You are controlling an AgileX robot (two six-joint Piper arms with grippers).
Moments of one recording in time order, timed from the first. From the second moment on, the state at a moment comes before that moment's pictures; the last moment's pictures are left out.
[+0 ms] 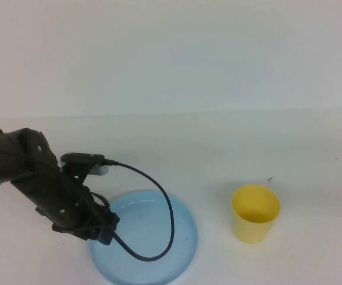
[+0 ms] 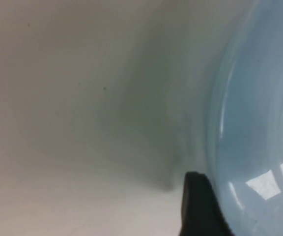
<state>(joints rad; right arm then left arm) -0.01 0.96 -0.77 0.40 1.08 -0.40 -0.21 1.82 -1.05 -0.42 0.75 0.44</state>
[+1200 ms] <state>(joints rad) -0.01 0.96 -0.77 0.40 1.01 -0.39 -0.33 1.86 -1.14 -0.67 0.60 0.60</state>
